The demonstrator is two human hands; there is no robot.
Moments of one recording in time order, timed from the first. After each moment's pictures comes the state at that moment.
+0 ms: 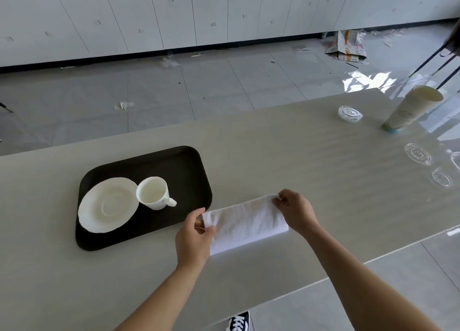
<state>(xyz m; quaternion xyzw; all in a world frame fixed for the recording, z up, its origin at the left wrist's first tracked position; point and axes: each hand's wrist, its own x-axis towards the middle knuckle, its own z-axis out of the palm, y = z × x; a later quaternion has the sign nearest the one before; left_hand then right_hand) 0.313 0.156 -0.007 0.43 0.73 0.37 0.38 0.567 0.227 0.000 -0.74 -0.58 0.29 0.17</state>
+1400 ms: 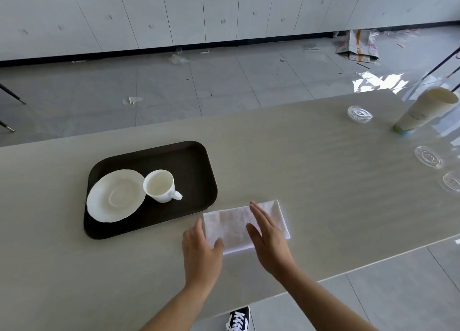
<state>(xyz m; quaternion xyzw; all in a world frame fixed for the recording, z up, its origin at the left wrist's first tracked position) 0.327 0.116 -0.011 0.47 0.78 0.28 0.31 0.499 0.145 -0.026 -0.62 -0.66 0.34 0.26</state>
